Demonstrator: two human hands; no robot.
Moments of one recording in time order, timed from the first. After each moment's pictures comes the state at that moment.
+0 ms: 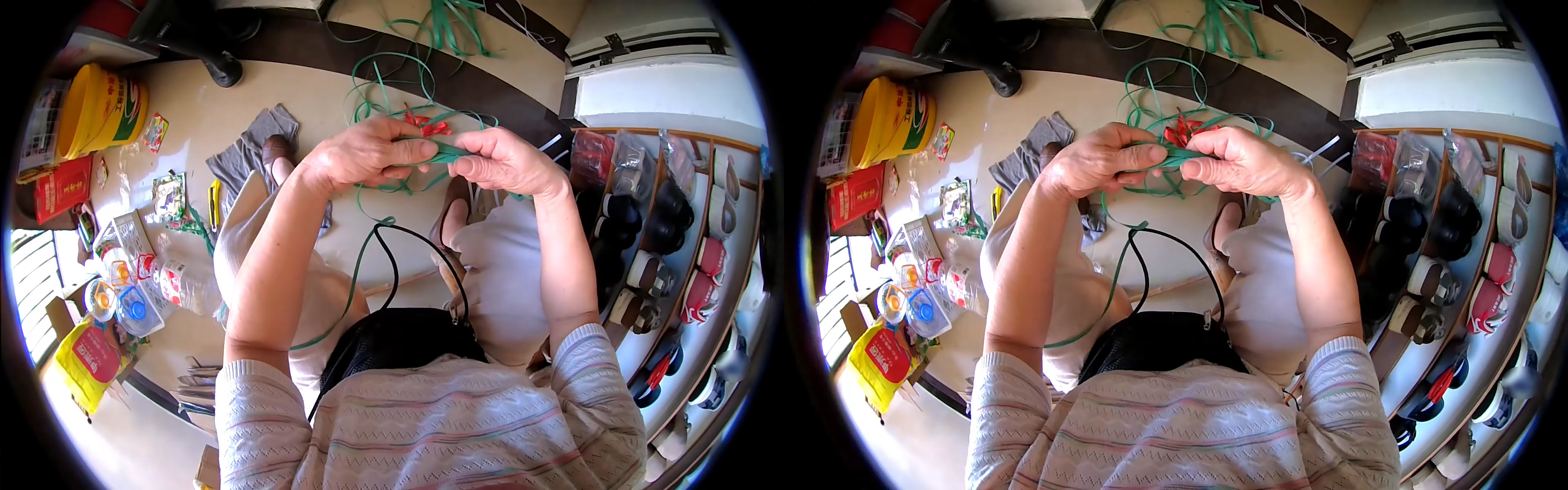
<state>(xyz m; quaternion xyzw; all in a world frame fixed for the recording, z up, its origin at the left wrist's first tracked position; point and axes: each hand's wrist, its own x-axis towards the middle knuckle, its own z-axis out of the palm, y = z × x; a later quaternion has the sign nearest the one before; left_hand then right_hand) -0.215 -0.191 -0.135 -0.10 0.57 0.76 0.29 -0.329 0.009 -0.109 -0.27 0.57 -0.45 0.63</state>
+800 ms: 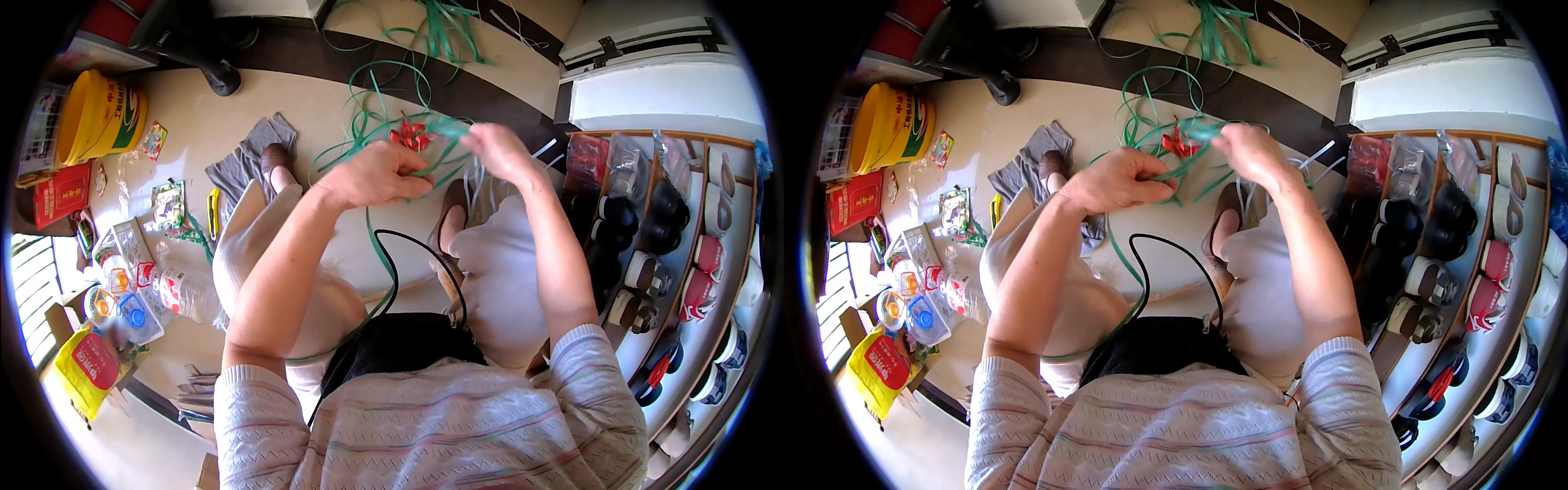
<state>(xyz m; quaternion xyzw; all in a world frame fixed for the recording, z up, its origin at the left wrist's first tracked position) -0.213 -0.179 -0.152 -0.02 0.74 0.61 0.28 -0.349 0.016 -0.169 -0.31 0.90 -0.11 0.29</state>
